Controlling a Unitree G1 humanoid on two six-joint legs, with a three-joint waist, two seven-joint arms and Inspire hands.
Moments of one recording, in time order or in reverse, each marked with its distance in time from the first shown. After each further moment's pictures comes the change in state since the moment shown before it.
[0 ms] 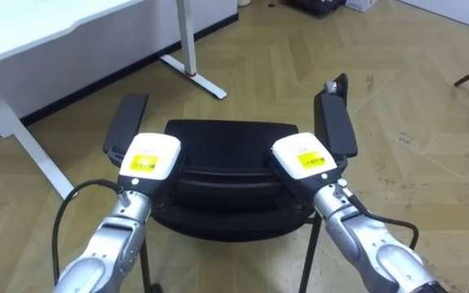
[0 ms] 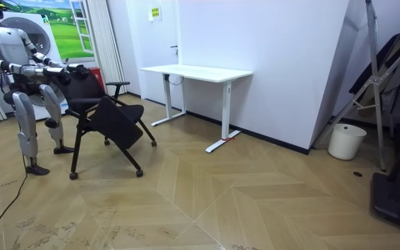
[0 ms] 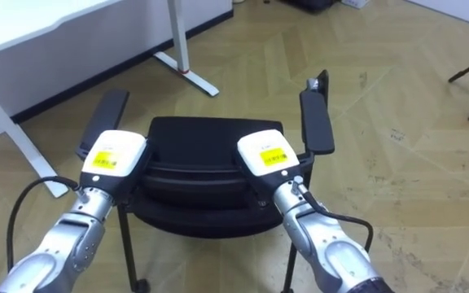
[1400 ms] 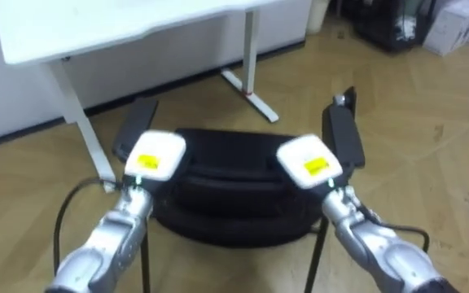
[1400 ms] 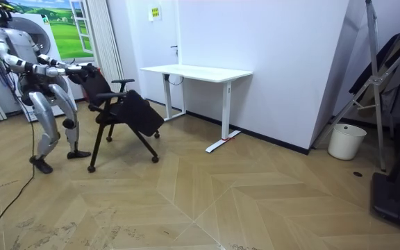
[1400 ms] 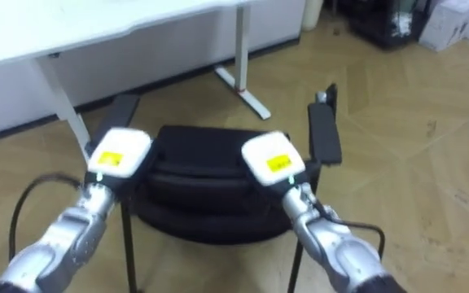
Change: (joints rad) left arm -0.044 0.012 0.026 0.104 0.008 -0.125 0.059; right arm -0.024 0.000 0.000 0.144 -0.075 -0.091 -0.184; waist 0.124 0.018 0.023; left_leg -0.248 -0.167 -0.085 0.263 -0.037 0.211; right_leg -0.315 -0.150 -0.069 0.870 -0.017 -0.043
